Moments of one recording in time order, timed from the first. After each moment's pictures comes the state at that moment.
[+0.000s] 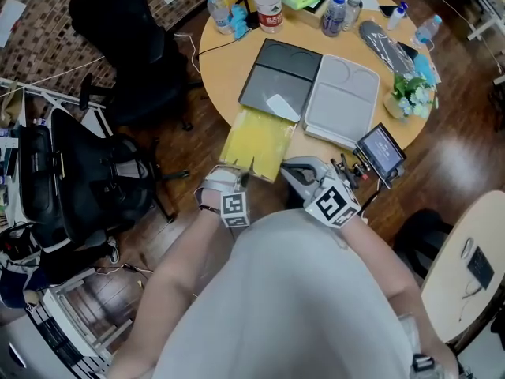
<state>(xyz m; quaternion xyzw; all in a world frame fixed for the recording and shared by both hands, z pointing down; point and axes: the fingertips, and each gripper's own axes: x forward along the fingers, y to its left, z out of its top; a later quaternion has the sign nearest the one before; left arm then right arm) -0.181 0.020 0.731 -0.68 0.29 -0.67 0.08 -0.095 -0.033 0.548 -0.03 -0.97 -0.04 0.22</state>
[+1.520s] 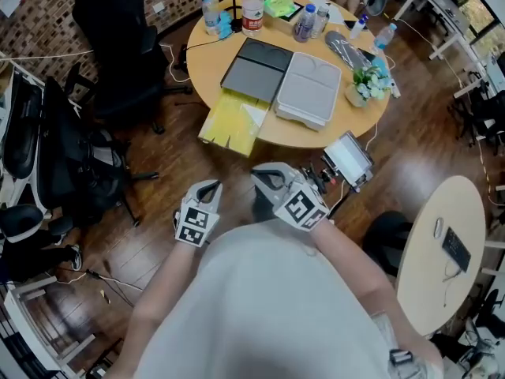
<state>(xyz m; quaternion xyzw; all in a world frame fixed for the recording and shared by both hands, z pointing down) -0.126 0.140 0.614 -0.75 0.58 -0.25 -0.18 -0.063 0.097 0.519 -0.02 -0.97 -0.09 0.20</state>
